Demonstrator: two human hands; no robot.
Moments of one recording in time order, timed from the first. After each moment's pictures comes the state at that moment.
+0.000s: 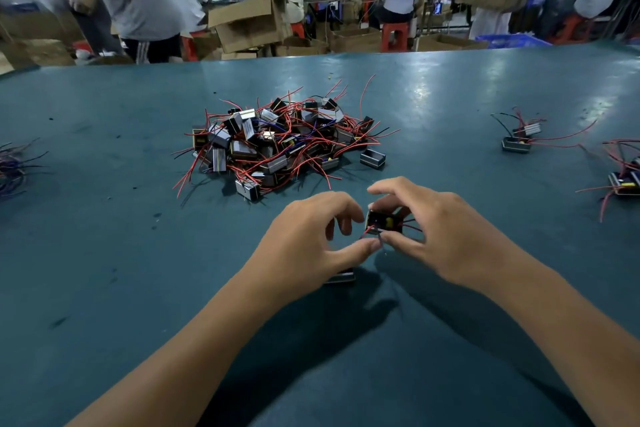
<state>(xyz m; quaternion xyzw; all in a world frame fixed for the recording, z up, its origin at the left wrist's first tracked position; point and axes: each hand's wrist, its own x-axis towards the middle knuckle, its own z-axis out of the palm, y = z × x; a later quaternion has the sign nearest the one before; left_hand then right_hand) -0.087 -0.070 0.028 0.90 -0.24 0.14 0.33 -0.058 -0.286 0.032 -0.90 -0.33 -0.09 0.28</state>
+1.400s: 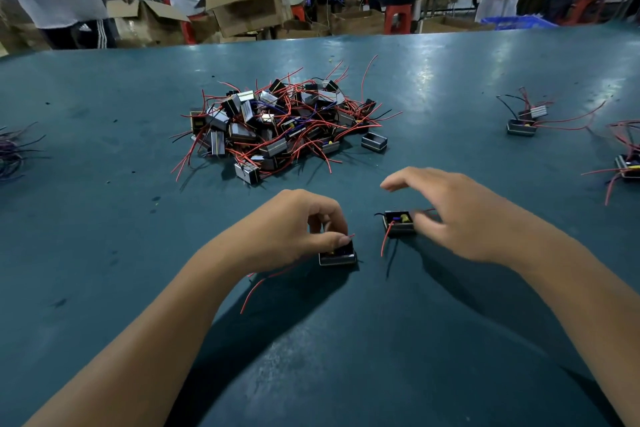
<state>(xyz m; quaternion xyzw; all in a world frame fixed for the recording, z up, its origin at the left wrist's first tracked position) -0.072 -0.044 0.028 0.92 -0.23 -0.06 0.31 -0.049 -0.307 0.033 -0.93 -0.31 -0.01 0.21</state>
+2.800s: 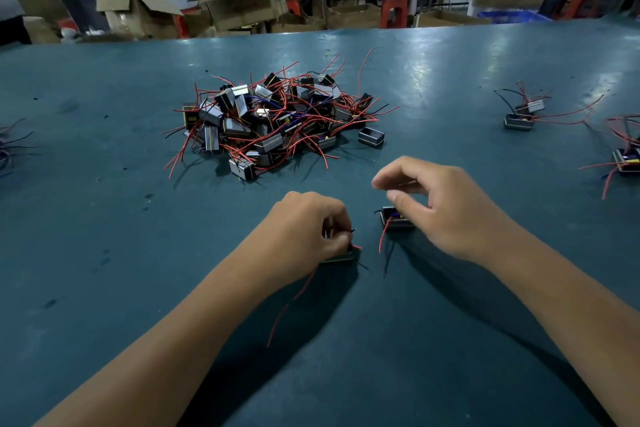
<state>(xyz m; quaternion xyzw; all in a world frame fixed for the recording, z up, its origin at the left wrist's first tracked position) -0.082 -0.068 0.017 0.95 -0.18 0.04 0.26 -0.055 -0.286 0.025 -0.87 -0.26 -0.06 0.40</state>
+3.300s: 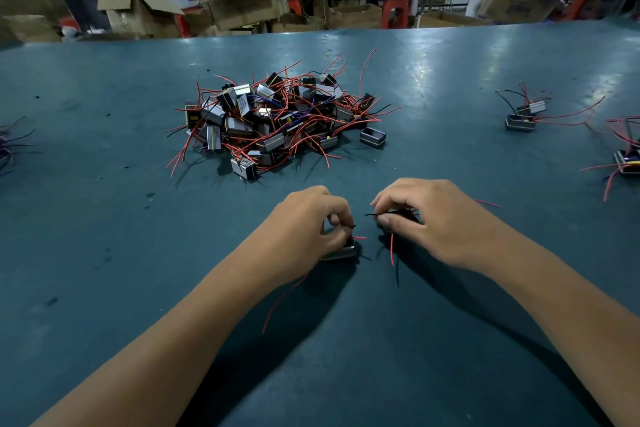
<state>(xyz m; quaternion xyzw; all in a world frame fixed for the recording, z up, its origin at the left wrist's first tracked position) -0.077 -0.066 0.013 0.95 -0.18 0.03 0.27 -0.051 -0.285 0.020 -0.91 -0.31 -0.03 0.27</state>
